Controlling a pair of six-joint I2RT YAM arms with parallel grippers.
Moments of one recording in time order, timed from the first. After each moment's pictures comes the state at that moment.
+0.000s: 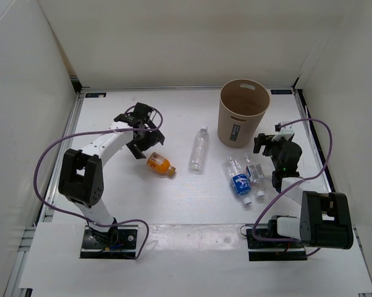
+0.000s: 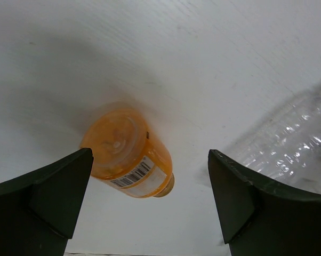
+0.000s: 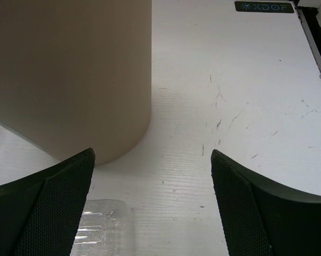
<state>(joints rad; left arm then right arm) -0.36 1.71 1.28 -0.76 -0.05 -0.96 -0.02 1.25 0.34 0.74 -0.12 -0.01</state>
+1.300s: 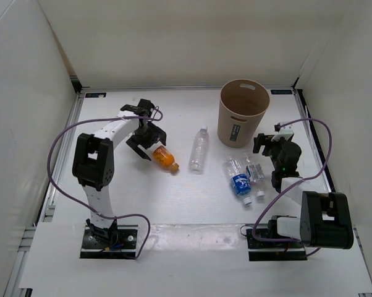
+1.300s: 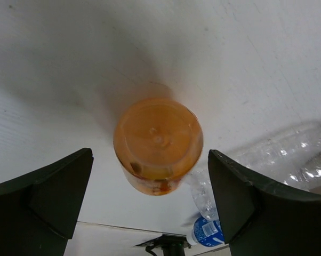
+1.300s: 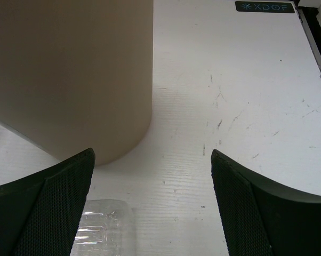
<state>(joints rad) -0.32 1.91 1.48 -0.97 0.05 -1.13 -0.01 1.25 0.34 0.74 -0.11 -0.01</state>
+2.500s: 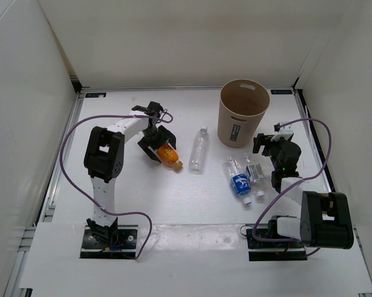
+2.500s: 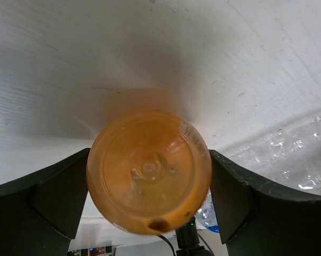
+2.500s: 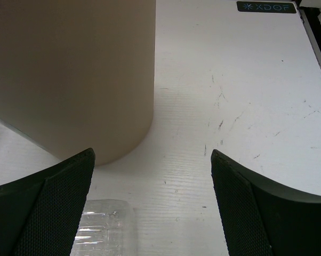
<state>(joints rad) -0.36 2.08 1.57 -0.94 0.19 -1.05 -0.01 1.25 0.34 0.74 -0.11 -0.01</state>
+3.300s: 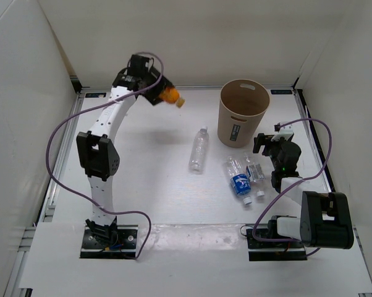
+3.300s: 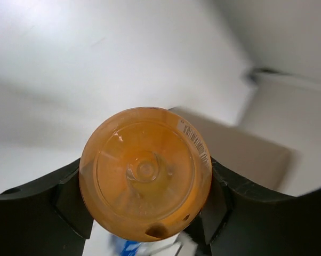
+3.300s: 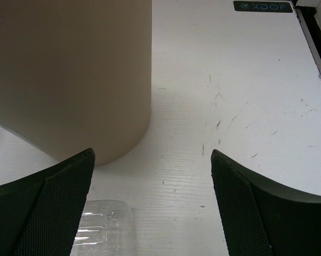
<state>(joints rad) -0.29 2.10 2.07 -0.85 0.17 -1.05 -0.01 1.25 0.34 0.74 -0.10 -0.01</state>
